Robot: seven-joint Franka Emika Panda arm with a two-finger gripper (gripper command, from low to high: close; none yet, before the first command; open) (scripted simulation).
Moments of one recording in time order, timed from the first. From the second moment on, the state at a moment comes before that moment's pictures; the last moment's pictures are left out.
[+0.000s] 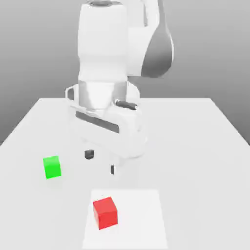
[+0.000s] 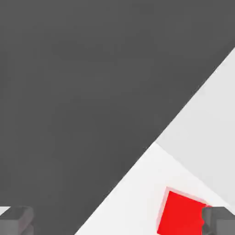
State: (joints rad) arm -0.25 -0.05 0.14 -2.61 -0.01 2.68 1.69
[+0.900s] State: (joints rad) arm -0.39 -0.01 0.03 -2.74 -0.04 2.74 1.97
